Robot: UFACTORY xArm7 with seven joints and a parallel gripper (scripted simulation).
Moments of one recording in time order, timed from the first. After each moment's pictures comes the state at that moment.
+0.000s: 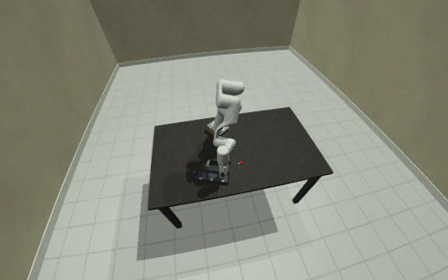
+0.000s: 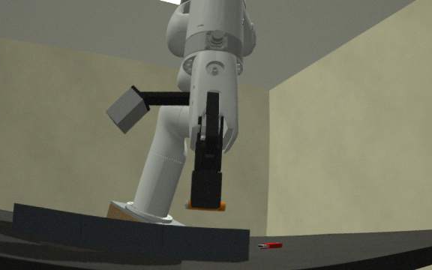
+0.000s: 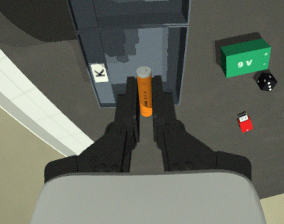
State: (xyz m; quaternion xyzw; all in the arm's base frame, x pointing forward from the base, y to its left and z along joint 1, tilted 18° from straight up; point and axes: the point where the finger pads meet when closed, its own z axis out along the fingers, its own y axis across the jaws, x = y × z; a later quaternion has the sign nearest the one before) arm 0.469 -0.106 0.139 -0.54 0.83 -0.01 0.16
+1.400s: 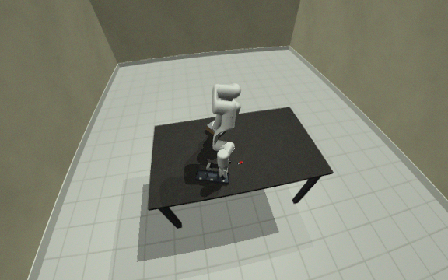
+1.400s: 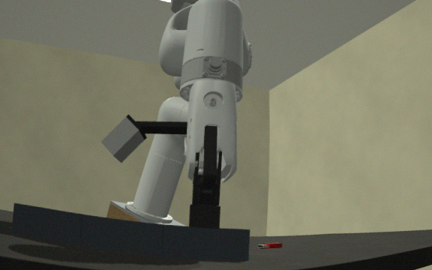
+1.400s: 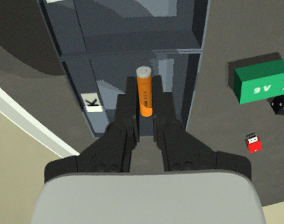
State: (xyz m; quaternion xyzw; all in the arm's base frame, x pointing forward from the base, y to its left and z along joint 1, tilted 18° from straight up) arm 0.479 -0.101 0.103 -0.54 0.83 -0.01 0.16
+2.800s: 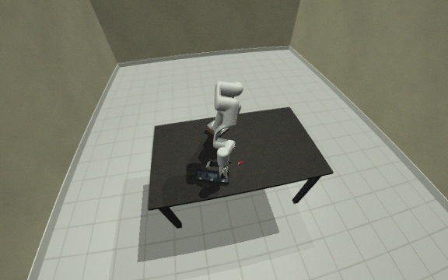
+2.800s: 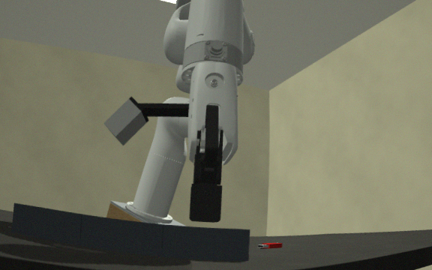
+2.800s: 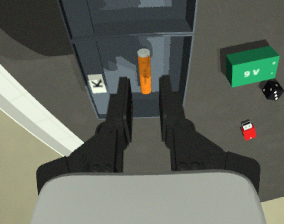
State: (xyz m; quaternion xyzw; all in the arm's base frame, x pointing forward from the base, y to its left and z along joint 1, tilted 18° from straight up) arm 0.473 -0.104 0.125 -0.54 0.83 -0.01 0.16
